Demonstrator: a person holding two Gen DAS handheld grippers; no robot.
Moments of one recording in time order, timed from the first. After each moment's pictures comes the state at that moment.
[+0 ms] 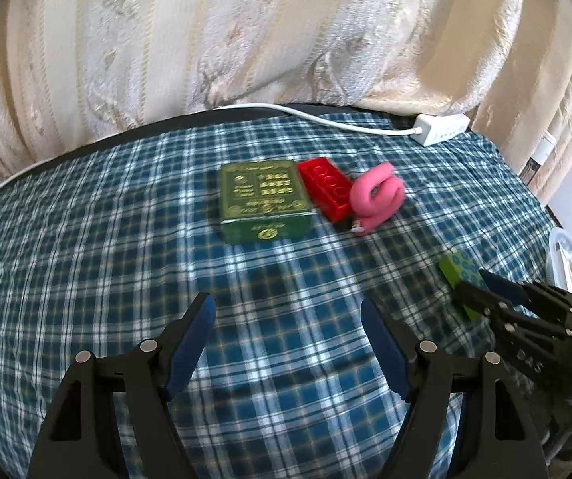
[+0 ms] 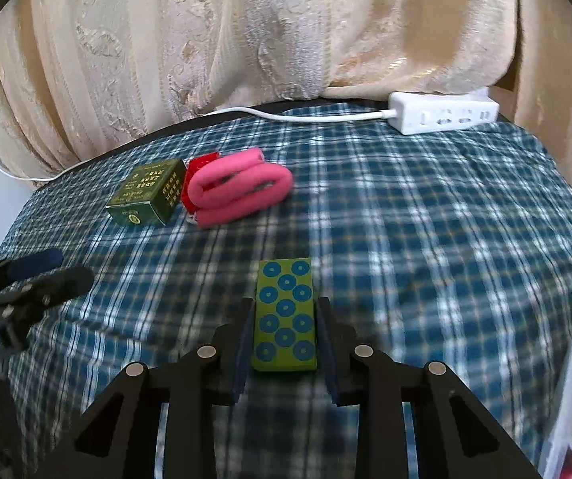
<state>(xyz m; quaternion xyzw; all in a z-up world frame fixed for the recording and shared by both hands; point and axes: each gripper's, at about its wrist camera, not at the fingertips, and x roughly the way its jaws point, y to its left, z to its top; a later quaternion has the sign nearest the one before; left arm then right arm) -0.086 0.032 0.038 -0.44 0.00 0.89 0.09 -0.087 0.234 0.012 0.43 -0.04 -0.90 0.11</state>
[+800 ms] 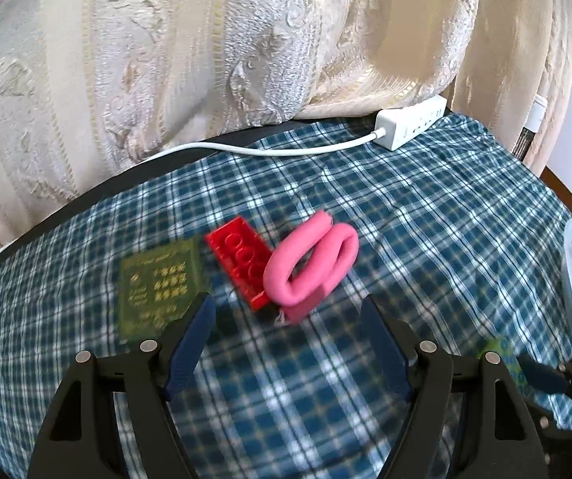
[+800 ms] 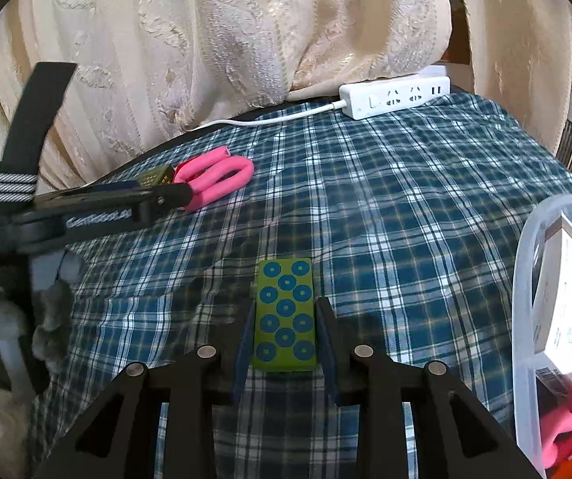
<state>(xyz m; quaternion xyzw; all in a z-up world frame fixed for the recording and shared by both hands) -0.149 0.114 0.034 -0.42 0.08 0.89 0.12 -0.047 0.277 0.010 0.41 -0.09 -0.90 0.11</state>
